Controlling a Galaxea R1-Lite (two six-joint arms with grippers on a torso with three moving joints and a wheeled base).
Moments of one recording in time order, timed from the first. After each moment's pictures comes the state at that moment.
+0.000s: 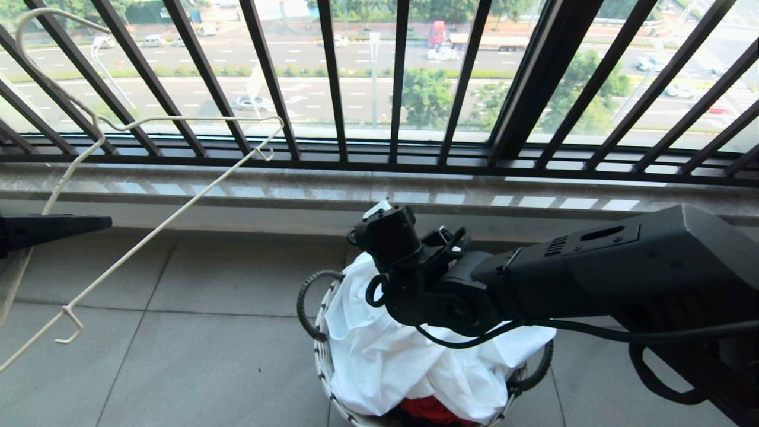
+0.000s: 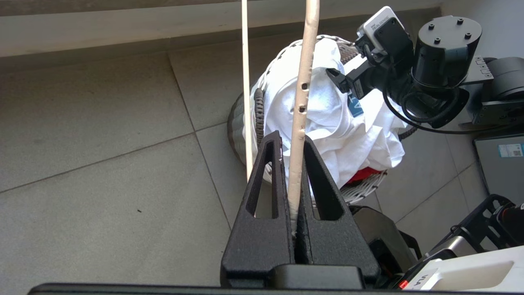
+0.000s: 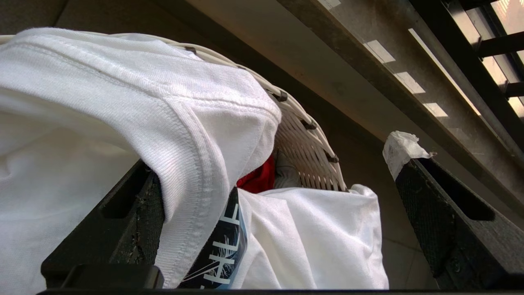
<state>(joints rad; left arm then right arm) 0.48 1.27 -1.12 0.38 -1.09 0.27 0.80 2.23 -1.57 -0.19 -0.95 -0.25</state>
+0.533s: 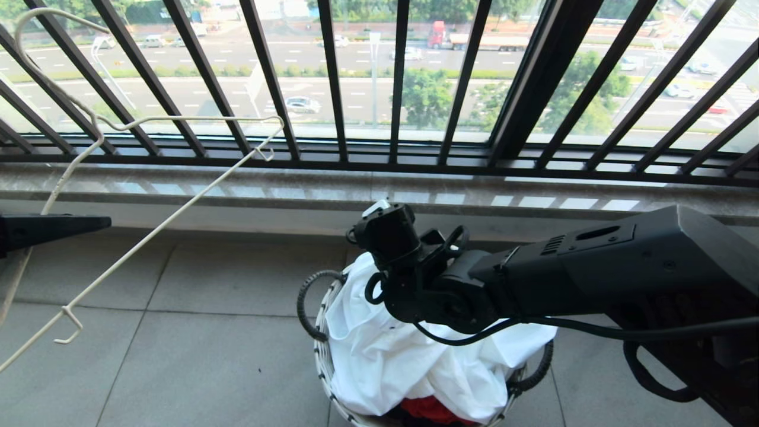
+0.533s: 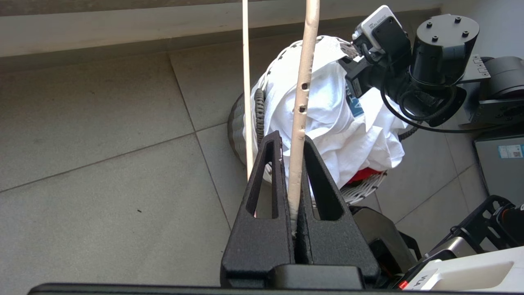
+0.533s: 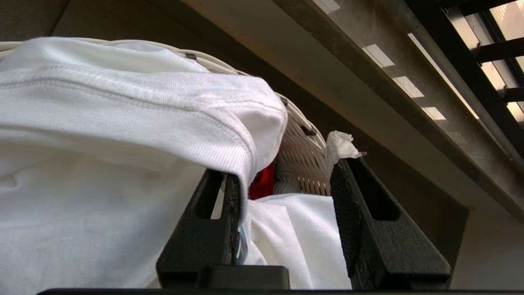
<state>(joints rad) 0.48 1.27 -1.12 0.38 -1.09 0.27 0.80 2.24 -1.58 -0.19 -0.94 -0.26</state>
